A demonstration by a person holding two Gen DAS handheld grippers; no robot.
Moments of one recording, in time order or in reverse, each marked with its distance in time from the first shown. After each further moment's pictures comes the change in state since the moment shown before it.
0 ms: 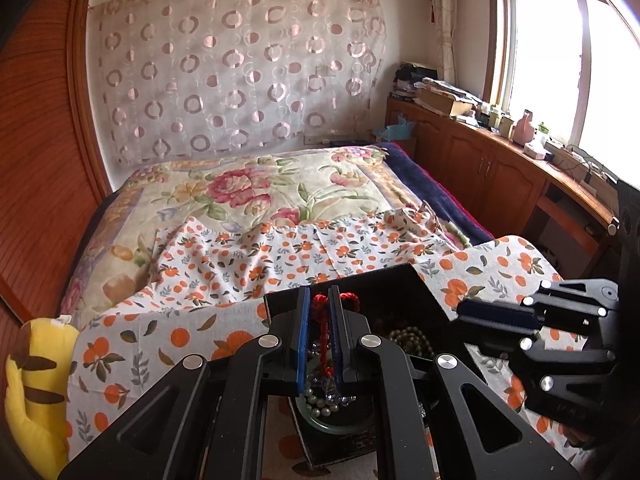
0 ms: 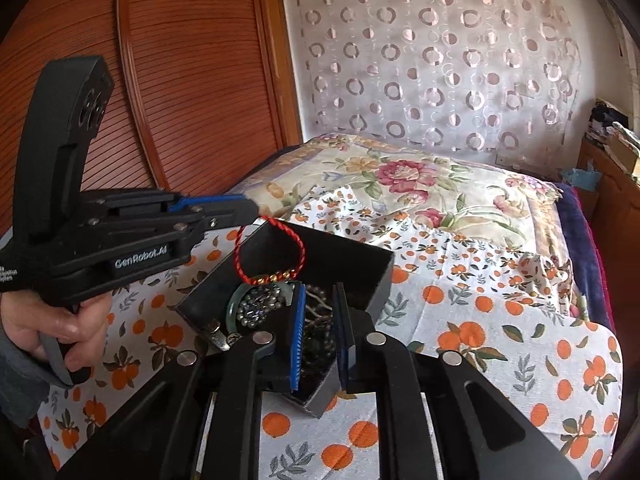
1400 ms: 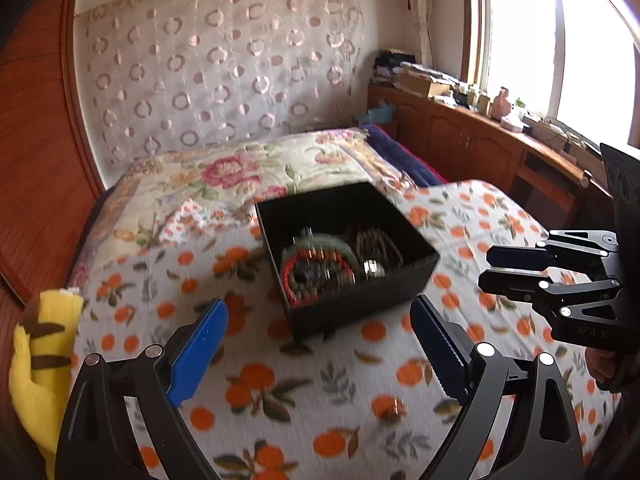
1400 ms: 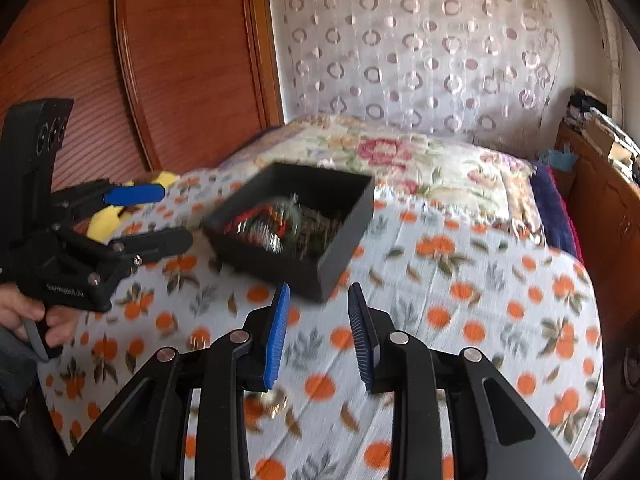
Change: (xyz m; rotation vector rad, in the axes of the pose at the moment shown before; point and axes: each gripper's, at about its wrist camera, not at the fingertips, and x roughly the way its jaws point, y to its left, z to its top) left arm -0.056 -0.008 -0.073 0.059 0.041 -0.040; right arm -0.054 0.024 -0.071 0.014 0.093 -0.071
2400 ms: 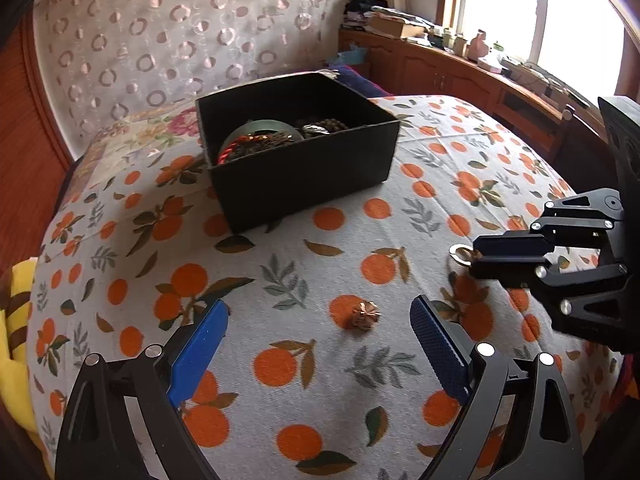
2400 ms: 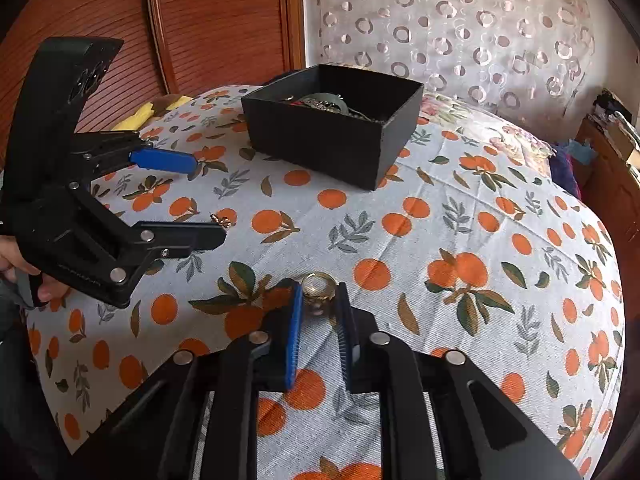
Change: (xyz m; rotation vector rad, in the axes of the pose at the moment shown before) left arm 0.021 -0.029 -0.056 0.078 0.181 -0.074; right arm 0.014 0.027 -0.052 -0.099 0.148 0.017
